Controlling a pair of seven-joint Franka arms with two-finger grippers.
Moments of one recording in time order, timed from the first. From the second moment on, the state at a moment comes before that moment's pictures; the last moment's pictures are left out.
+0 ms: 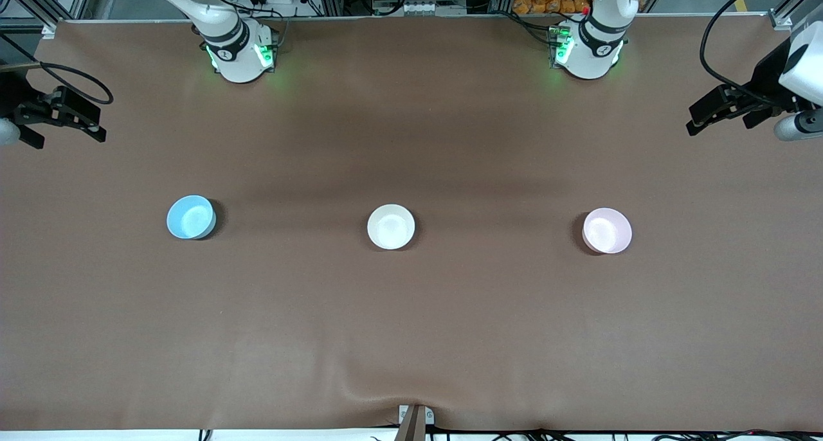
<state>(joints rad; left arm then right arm) 0.03 -0.07 -0.11 -1.59 -0.03 1.50 -0.23 -0.04 -0.01 0.06 -1.48 0.00 1.49 -0.09</state>
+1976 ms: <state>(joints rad) 0.11 0.13 -0.11 -1.89 -0.01 1.95 -0.18 -0.04 -0.01 0.05 -1.48 0.00 1.50 -0.09</state>
